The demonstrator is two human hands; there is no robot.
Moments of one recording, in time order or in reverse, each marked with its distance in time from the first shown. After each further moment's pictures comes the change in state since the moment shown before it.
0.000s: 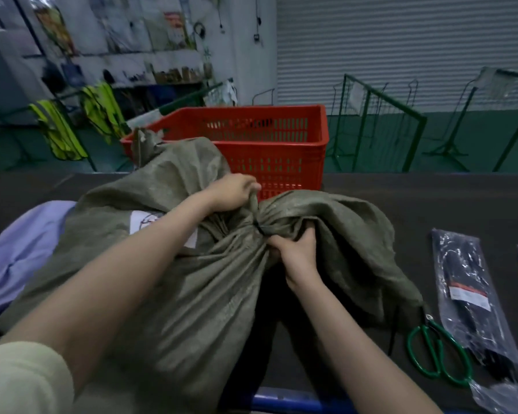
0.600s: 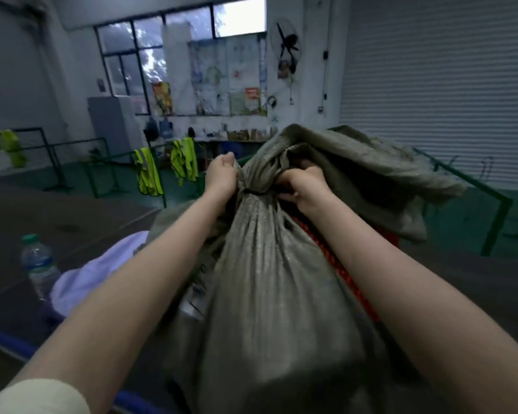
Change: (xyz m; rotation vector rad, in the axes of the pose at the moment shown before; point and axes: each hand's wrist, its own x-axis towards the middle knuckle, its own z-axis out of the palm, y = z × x) left_hand -0.046 -0.080 -0.138 -0.730 0.842 -0.370; right_hand 0.006 -0.145 0.177 -0.148 -0.449 -0.054
